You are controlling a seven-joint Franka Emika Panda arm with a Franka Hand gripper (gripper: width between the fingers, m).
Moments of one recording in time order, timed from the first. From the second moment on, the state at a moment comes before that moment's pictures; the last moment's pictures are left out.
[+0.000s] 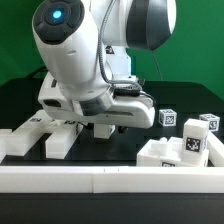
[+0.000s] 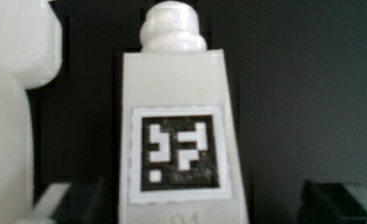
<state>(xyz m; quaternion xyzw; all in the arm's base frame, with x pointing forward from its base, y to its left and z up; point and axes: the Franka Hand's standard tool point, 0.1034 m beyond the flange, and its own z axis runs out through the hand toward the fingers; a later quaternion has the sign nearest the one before) 0.454 -0.031 0.006 -0.92 0.15 0.35 0.08</state>
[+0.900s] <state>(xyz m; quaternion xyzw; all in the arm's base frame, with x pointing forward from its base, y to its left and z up) 0.477 -0.019 0.058 -0.92 0.18 0.34 0.08</state>
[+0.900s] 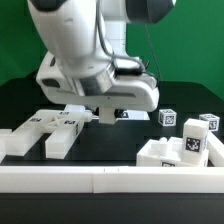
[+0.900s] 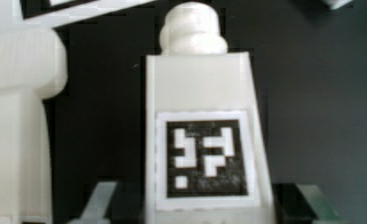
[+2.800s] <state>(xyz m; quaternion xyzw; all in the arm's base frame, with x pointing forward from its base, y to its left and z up) 0.573 0.013 0.115 -0.98 0.14 -0.14 0.02</state>
